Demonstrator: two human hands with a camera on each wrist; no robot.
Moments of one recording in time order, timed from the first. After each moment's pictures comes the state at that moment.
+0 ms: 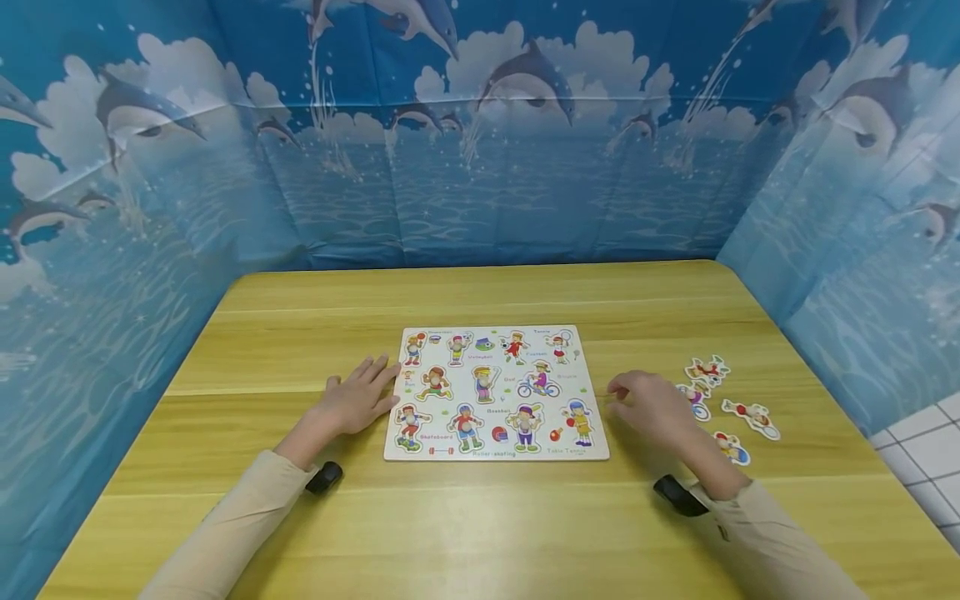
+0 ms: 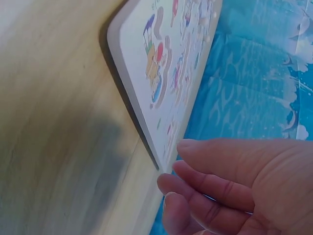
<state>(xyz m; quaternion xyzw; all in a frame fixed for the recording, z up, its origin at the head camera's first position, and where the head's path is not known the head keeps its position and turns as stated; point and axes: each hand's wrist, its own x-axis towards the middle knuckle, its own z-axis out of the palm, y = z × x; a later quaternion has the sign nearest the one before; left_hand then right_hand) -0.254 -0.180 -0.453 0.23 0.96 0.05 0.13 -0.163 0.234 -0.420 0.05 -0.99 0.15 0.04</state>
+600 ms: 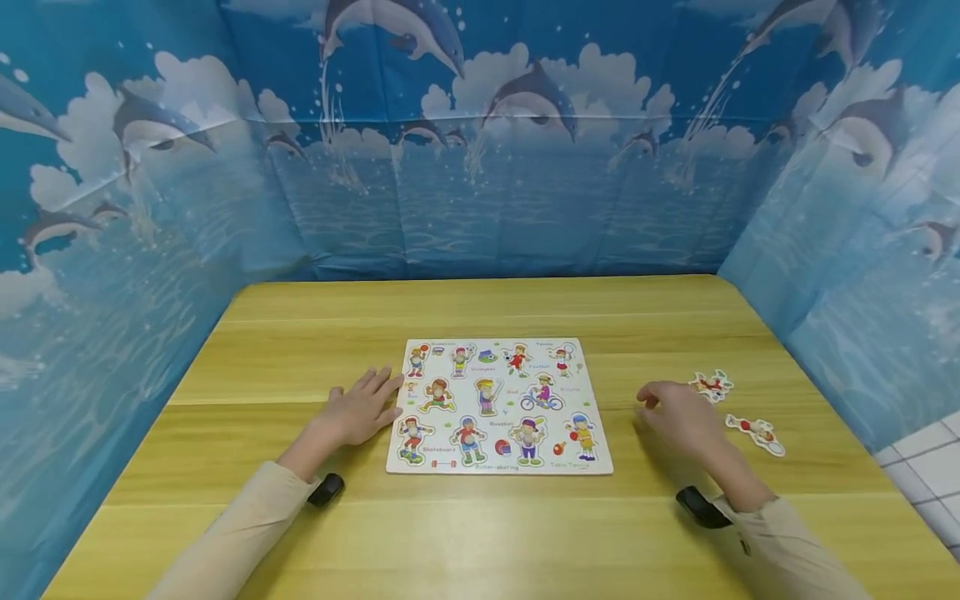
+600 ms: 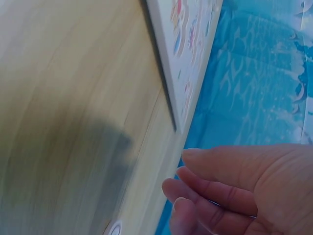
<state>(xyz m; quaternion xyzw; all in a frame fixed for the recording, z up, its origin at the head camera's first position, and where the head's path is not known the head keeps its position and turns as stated) -0.254 -0.181 -0.456 0.23 0.97 0.05 0.12 -0.161 0.263 -0.423 0.02 -0.99 0.15 0.04</state>
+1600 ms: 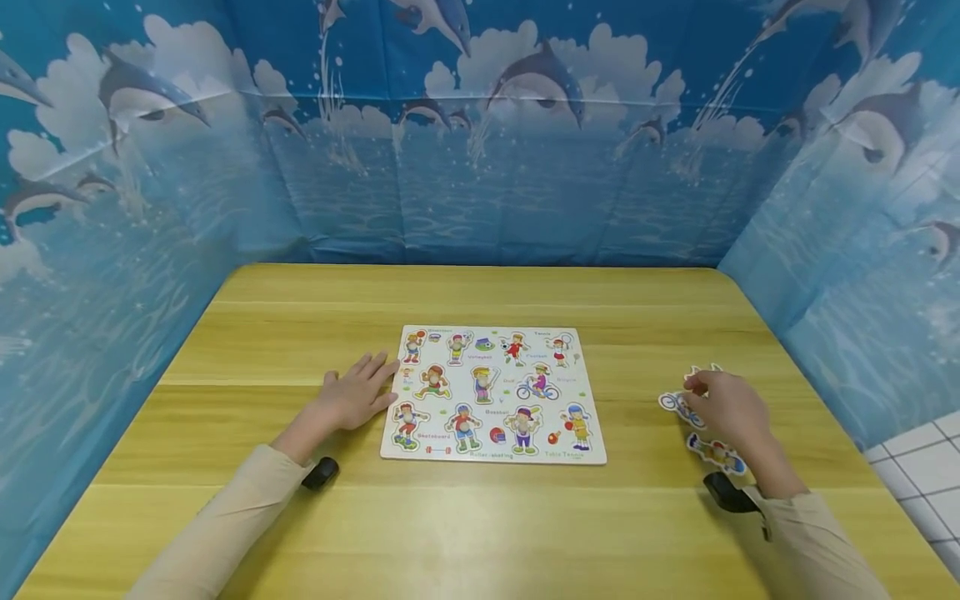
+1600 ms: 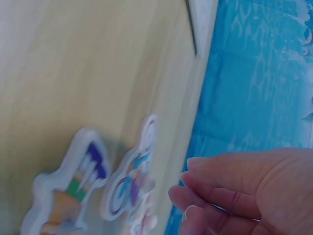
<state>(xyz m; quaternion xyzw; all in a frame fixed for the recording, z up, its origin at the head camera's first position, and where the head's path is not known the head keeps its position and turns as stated) -0.253 -0.179 -0.451 0.22 0.97 0.05 0.13 -0.158 0.321 -0.415 -0.04 -0.99 0.15 0.00</state>
